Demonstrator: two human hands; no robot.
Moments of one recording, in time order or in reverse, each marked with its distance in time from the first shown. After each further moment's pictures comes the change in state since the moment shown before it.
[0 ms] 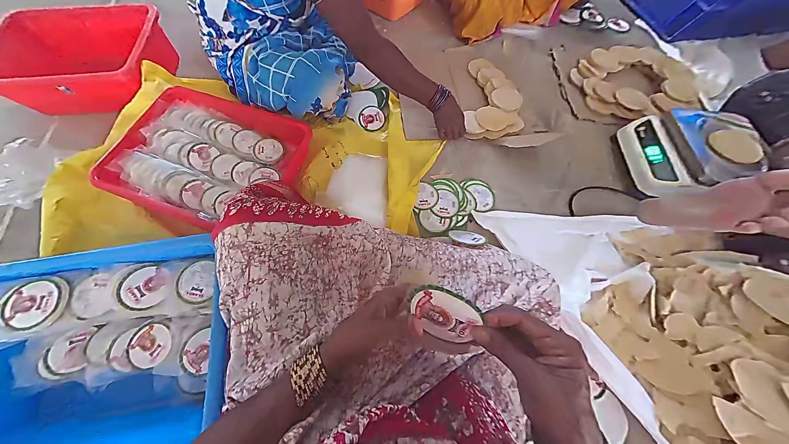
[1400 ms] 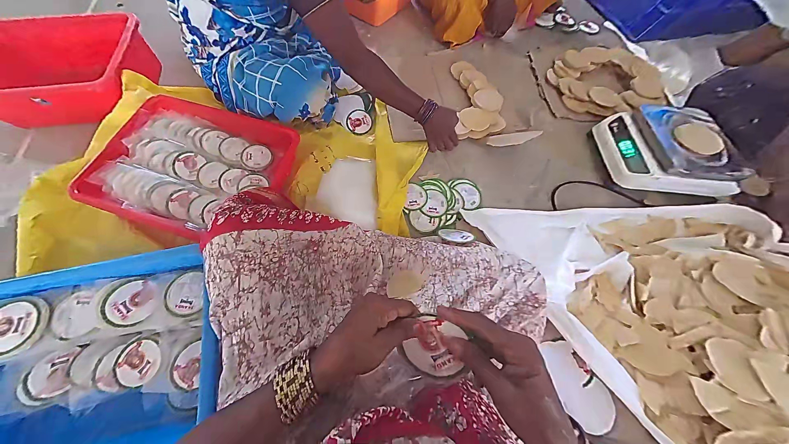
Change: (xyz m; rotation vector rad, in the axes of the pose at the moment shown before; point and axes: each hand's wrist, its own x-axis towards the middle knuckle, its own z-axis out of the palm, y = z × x) left_hand 0.005 0.024 0.002 0.595 -0.060 0.091; right_hand -0.011 0.001 0.000 -0.164 -0.217 0.004
